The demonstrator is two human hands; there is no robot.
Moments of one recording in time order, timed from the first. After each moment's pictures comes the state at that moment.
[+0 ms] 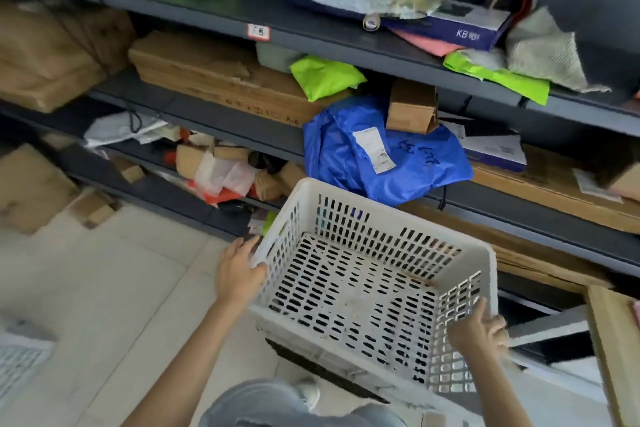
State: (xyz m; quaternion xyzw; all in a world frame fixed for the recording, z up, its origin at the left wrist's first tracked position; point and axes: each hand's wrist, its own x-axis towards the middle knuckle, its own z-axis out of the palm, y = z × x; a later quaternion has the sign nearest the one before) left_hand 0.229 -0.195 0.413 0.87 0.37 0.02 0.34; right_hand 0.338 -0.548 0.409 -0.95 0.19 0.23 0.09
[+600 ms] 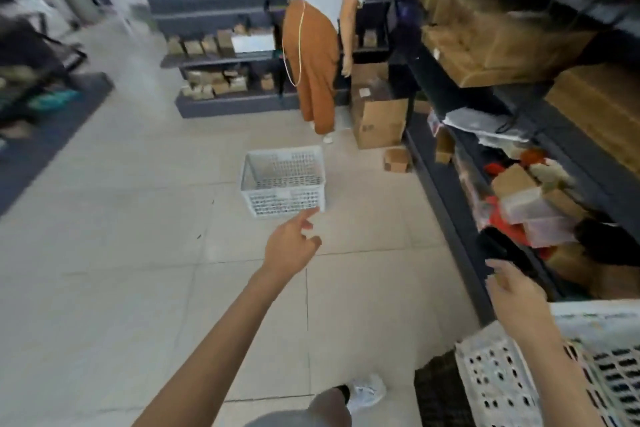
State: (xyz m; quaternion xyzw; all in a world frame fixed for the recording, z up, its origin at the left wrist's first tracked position) left_hand -0.141 -0.185 0.492 0.61 0.70 0.22 0.30; right_hand 0.180 -0.253 0.486 -0.80 -0.50 0.26 0.21
